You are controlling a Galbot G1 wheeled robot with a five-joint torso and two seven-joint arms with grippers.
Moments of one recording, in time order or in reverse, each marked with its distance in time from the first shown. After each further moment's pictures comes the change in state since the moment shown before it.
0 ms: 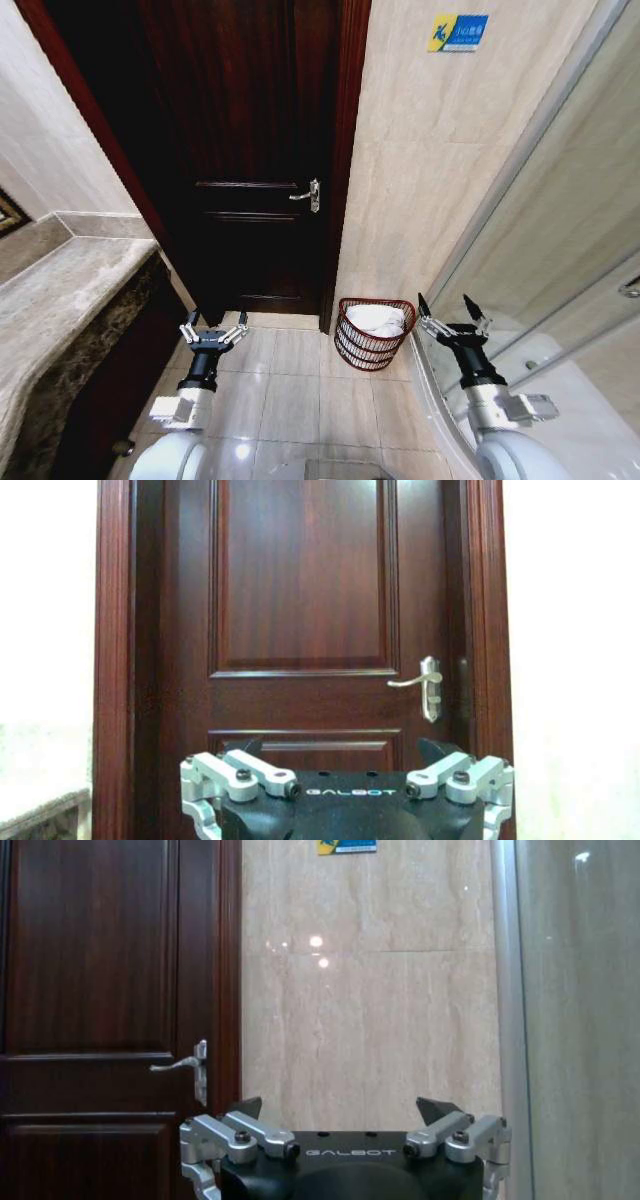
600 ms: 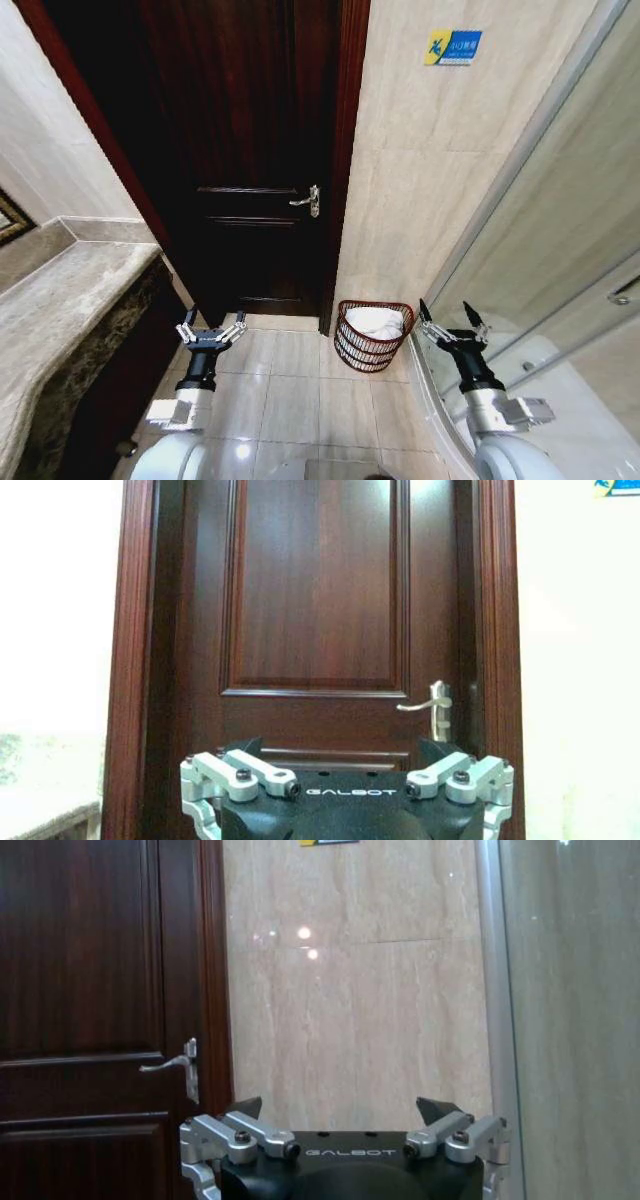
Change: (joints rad) left arm 0.016 -0.015 0.003 -0.019 -0.015 -0.027 -0.022; right arm -0.005 0.006 -0.011 -0.039 0.026 0.017 0.016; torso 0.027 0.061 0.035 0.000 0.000
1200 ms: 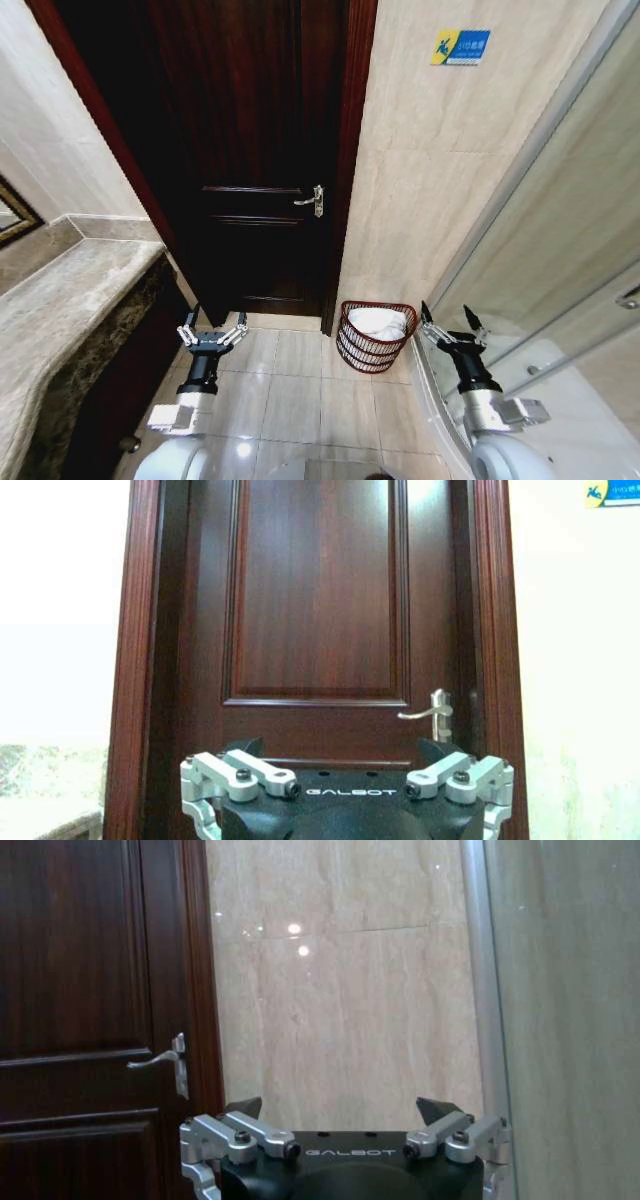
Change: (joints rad) left arm -0.003 -0.017 0.016 0.016 0.030 -0.055 0.010; right arm -0.010 -0.010 0.012 -0.026 0.038 0.023 0.025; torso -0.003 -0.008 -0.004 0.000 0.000
